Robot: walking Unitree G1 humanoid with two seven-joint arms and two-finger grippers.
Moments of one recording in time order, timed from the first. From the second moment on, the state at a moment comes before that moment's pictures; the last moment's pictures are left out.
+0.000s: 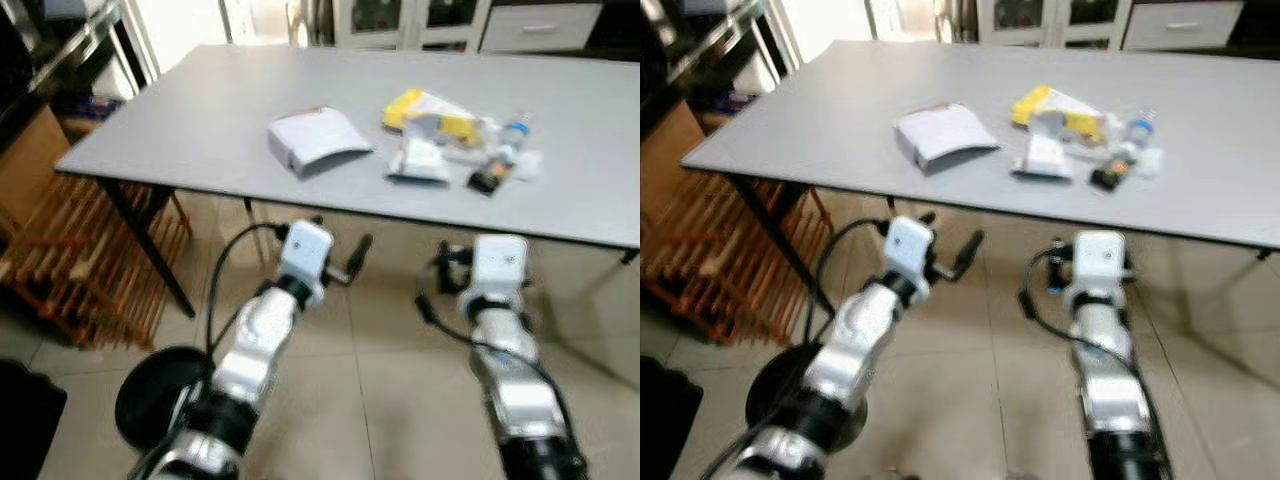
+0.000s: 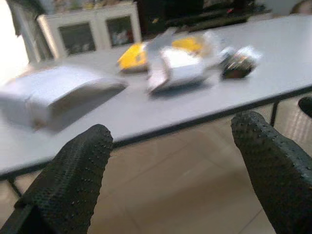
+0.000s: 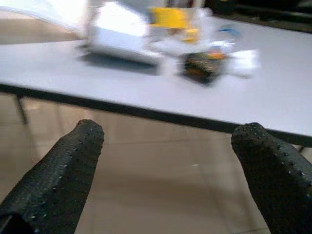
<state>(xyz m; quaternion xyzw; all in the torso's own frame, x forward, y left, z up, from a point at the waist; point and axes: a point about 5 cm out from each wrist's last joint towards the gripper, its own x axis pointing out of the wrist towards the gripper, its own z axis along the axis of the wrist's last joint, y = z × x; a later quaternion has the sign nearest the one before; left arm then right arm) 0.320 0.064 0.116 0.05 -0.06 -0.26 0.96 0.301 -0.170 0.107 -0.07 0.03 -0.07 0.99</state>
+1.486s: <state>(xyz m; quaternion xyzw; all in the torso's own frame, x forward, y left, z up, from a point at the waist) 0.320 0.067 0.106 0.06 -0.03 -0.25 0.97 0.300 -0.169 0.108 -0.07 0.03 -0.07 0.99</state>
